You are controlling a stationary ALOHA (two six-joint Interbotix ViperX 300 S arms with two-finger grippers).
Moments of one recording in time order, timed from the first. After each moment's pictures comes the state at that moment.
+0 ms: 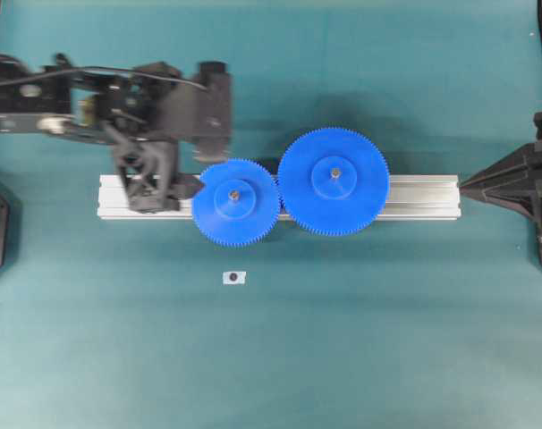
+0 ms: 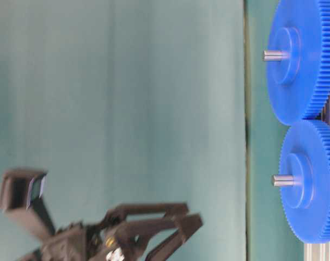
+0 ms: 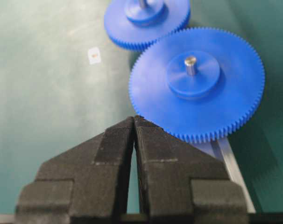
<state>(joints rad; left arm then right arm) 0.15 -0.25 0.50 0.02 0.69 0.15 -0.06 -1.09 1.21 0.06 0.29 0.25</state>
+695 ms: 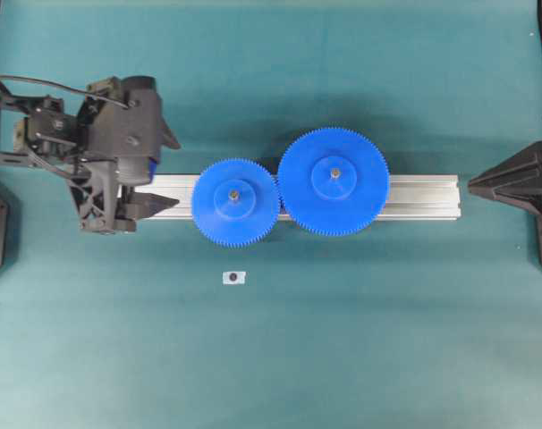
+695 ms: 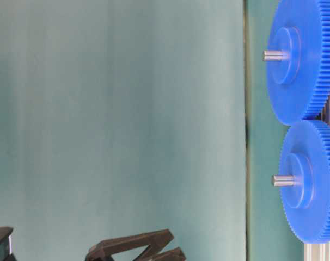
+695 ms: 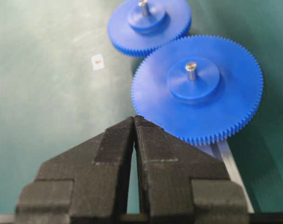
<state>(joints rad) 0.09 -0.42 0.66 0.02 0.52 0.12 -0.06 -1.14 1.21 0.05 0.32 0.25</state>
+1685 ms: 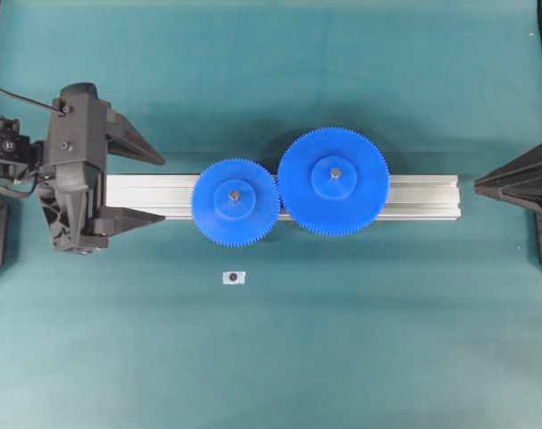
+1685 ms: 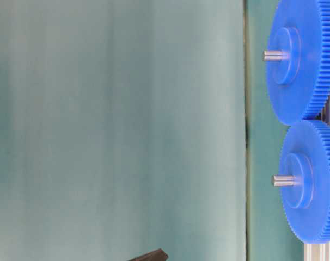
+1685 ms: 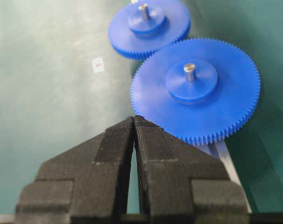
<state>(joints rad) 0.04 -0.56 0.82 0.02 0.32 0.01 -0.06 -1.20 1.24 0.04 0.32 0.25</state>
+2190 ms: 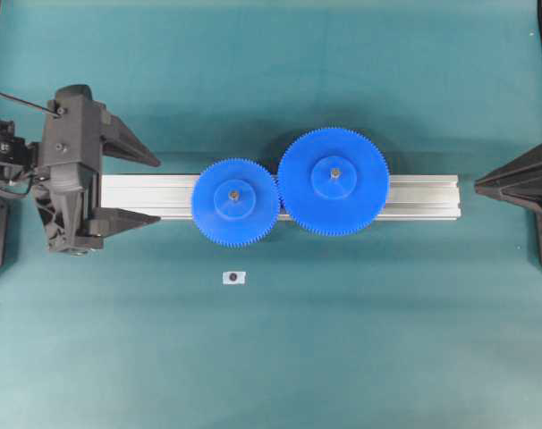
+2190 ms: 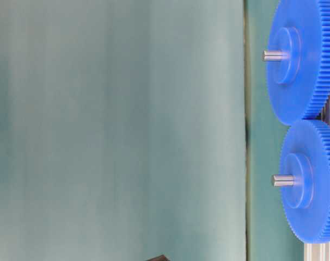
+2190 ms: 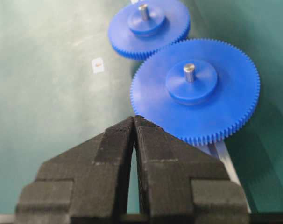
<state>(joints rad) 0.03 -0.59 0.85 0.02 0.32 0.00 -0.06 -1.19 1.24 0.04 0.32 0.25</state>
